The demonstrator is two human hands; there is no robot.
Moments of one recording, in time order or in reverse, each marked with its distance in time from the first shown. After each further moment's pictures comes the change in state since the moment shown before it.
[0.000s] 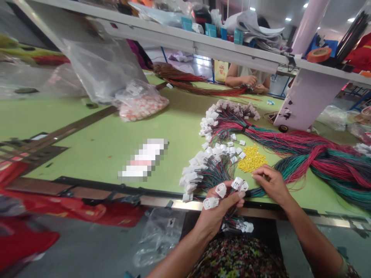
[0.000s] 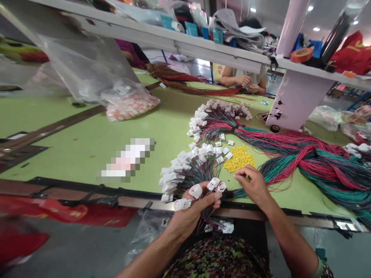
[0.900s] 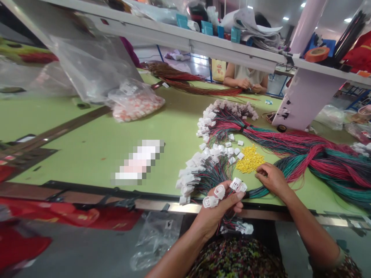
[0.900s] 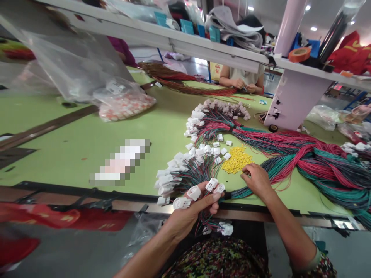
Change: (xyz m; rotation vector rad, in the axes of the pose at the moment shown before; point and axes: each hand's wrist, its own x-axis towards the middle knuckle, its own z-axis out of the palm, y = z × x) left_hand 0.001 0.007 0.000 0.038 -0.106 -0.028; right_hand 0.015 0.037 -0.005 -0.310 -0.115 0.099
